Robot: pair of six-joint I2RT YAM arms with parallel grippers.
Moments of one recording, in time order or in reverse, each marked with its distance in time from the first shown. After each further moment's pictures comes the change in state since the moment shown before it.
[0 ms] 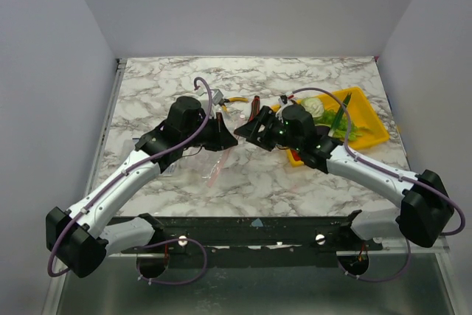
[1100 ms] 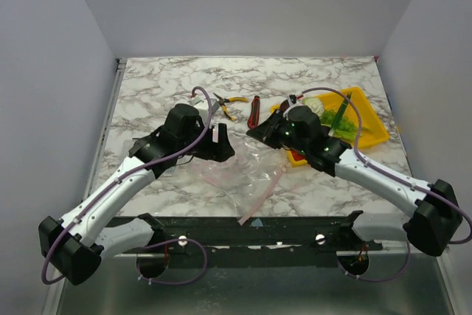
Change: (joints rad) left arm -0.011 -0.089 0.018 -0.206 -0.158 0.157; right arm 0.007 -0.026 -0.002 0.028 0.073 0.024
